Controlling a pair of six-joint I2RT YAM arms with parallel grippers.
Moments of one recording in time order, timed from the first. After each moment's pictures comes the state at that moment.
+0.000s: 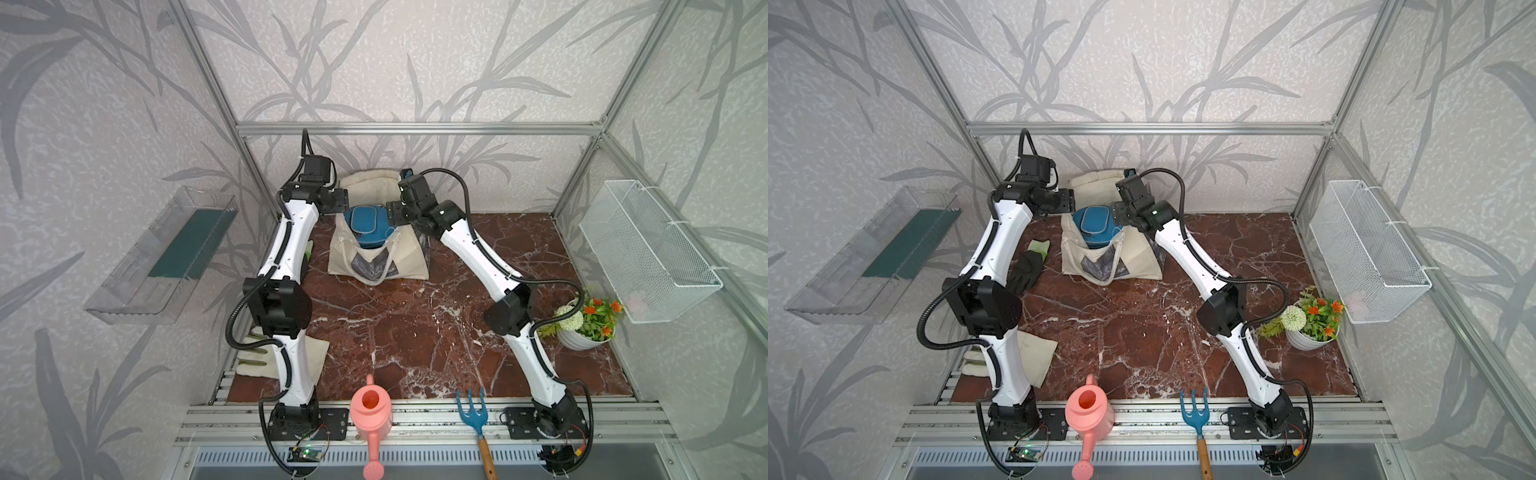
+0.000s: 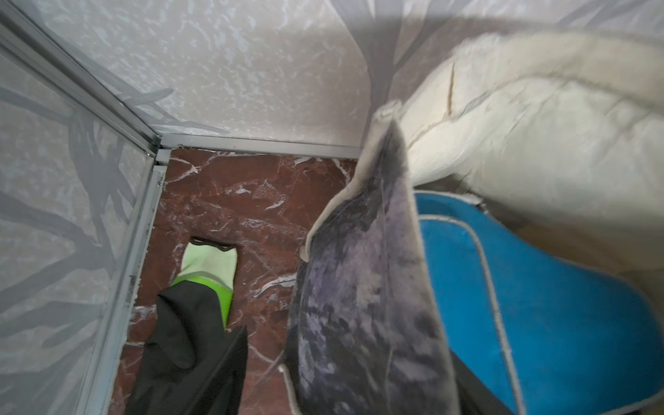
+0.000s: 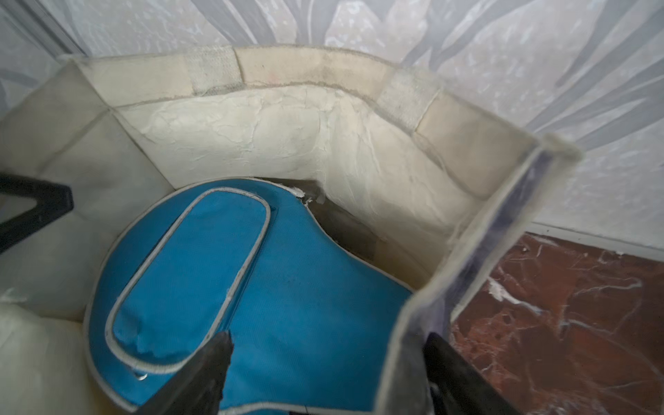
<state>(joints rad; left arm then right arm) -0.07 2.06 2.25 -1.00 -0.06 -0.14 0.68 2.47 2.78 -0.92 0.26 0.30</state>
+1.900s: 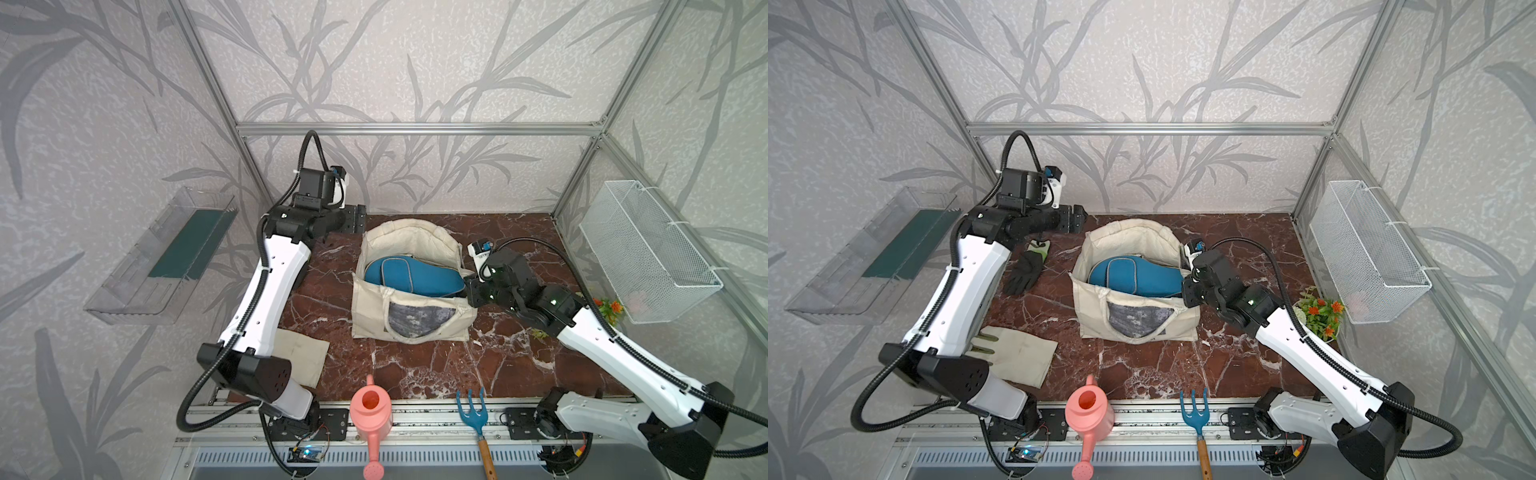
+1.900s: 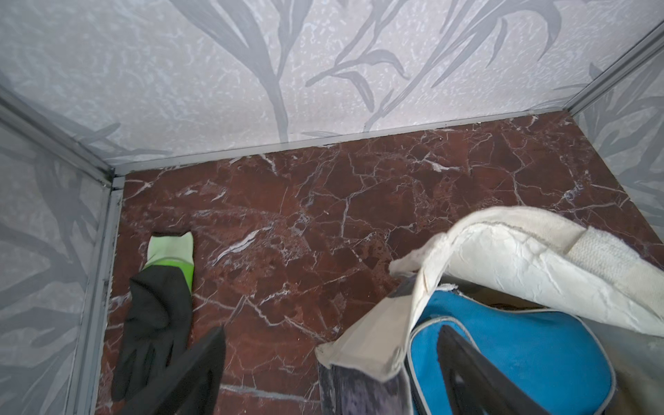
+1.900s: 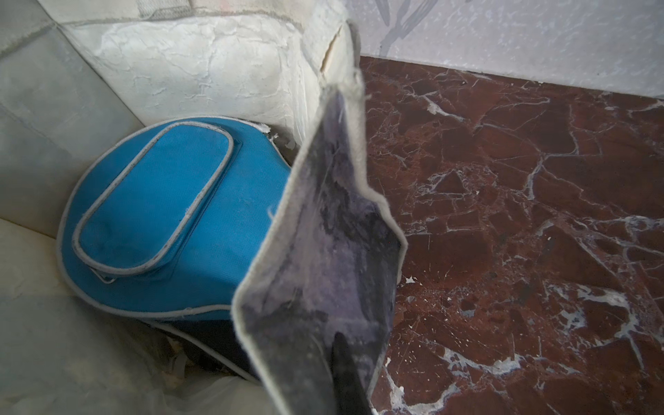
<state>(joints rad) -0.23 1.62 1.92 -0.99 0.06 -0.06 0.69 1.14 1.11 -0.66 0.15 0.29</state>
